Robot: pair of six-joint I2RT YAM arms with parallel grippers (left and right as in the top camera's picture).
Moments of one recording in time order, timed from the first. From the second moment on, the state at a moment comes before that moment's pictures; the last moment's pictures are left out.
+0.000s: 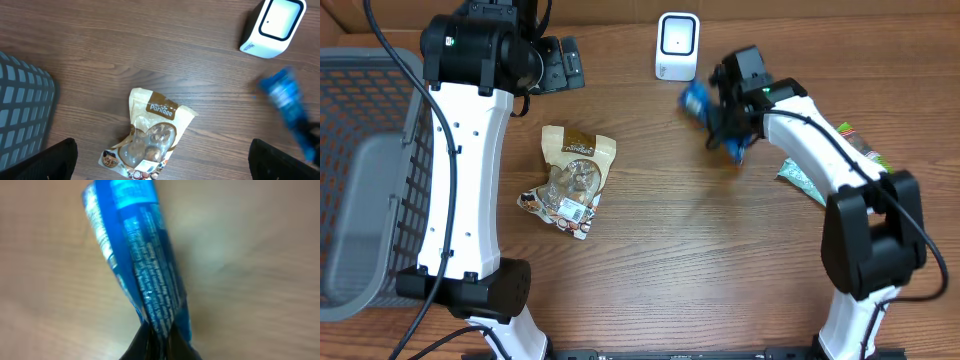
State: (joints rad) left arm -0.16 1.89 2.34 -1.51 -0.13 -0.35; right arm 0.33 2.01 1.57 -0.68 -0.01 0.09
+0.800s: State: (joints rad) left arm -0.16 1.89 2.34 -1.51 -0.13 -0.35; right arm 0.46 2.20 1.59 0.37 0.75 -0.51
